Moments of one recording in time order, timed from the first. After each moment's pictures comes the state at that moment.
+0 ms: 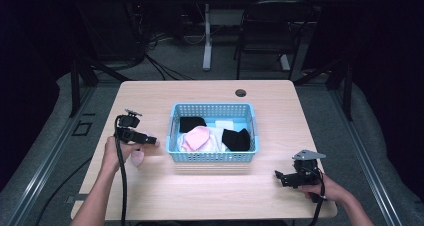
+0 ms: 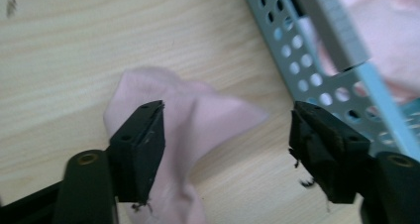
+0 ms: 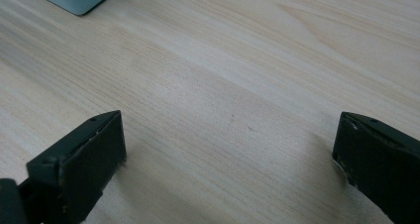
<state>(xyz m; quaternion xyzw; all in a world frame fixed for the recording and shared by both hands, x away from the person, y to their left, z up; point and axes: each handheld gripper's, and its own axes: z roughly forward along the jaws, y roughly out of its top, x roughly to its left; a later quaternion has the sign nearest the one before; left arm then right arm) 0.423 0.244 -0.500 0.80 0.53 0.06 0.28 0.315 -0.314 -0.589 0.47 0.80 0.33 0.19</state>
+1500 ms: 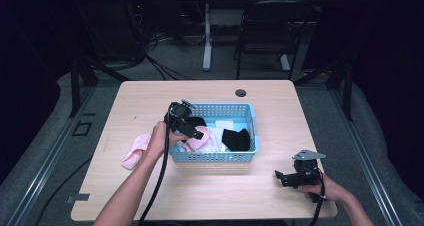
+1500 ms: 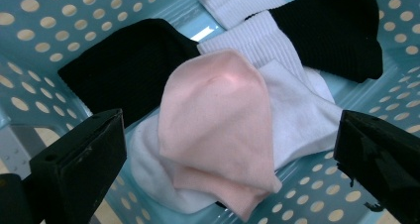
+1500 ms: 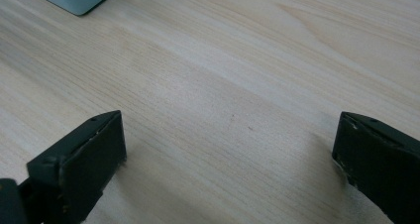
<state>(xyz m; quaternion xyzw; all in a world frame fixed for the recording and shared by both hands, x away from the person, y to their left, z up) 0.448 0.097 -0.484 0.87 0.41 0.06 0.26 0.315 -0.314 -0.589 0.47 0.80 0.33 0.19</state>
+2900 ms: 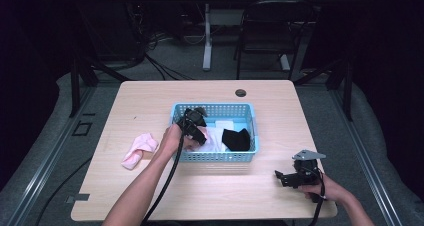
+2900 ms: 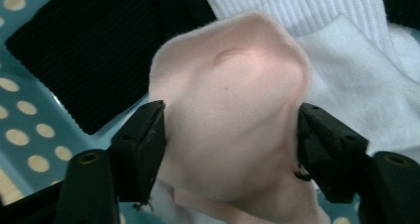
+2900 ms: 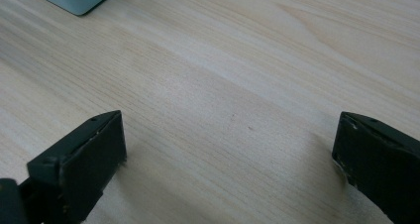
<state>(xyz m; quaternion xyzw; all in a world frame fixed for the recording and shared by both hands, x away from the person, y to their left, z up) 0.466 0.063 -0.525 0.90 0.41 0.06 0.13 0.315 -0.314 -0.589 0.47 0.80 0.33 0.19</state>
